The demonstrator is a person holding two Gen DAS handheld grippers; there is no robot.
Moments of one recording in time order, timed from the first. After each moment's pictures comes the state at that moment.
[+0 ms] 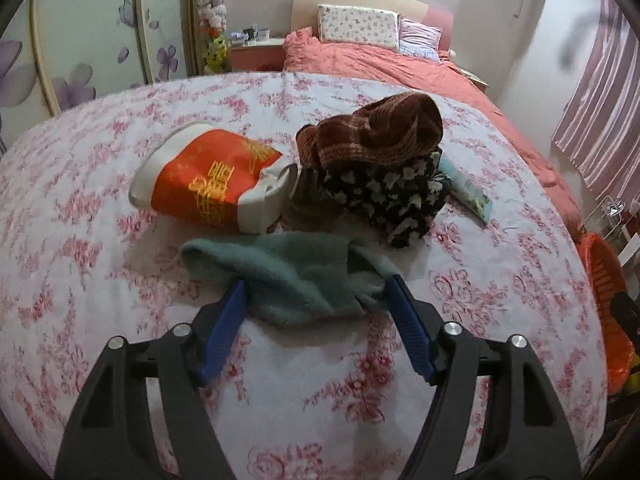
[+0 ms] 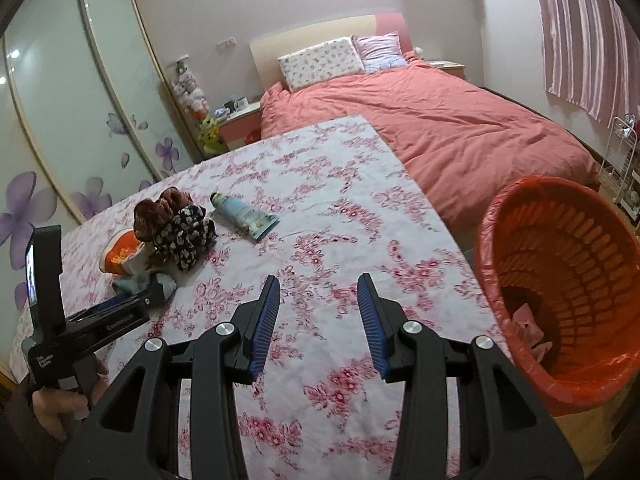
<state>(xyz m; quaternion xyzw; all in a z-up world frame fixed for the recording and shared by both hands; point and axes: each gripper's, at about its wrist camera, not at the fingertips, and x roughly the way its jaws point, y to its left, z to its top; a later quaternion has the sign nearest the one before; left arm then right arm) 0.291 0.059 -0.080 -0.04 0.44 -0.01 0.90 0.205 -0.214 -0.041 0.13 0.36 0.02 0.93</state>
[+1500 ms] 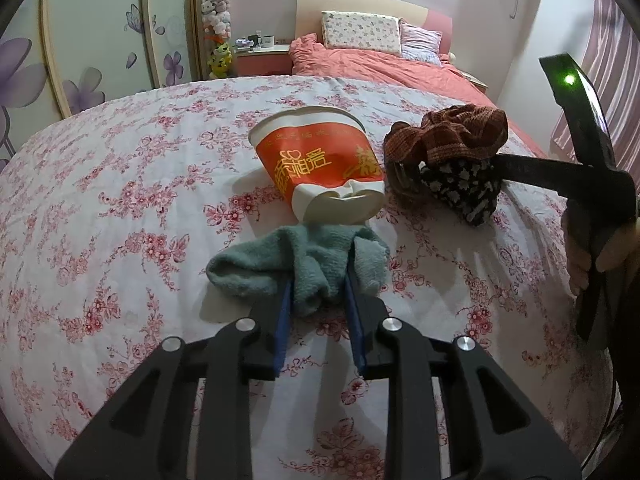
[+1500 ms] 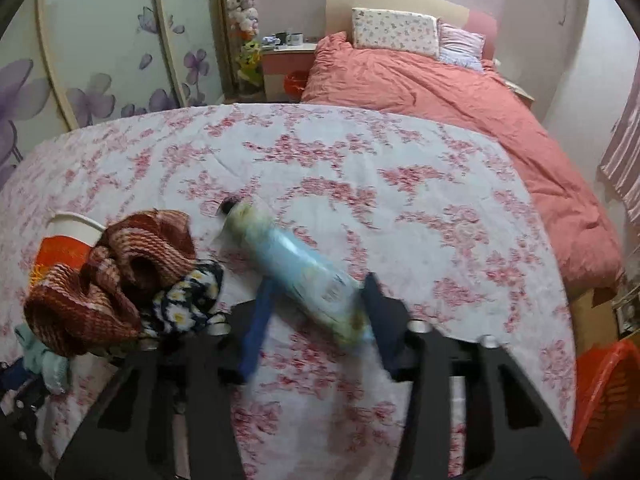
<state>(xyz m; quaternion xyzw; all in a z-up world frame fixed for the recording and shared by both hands) 0.269 0.131 -0.080 -0.03 0.43 -0.02 0.90 0.375 -0.104 -0.066 -0.03 0.43 0.08 0.90</state>
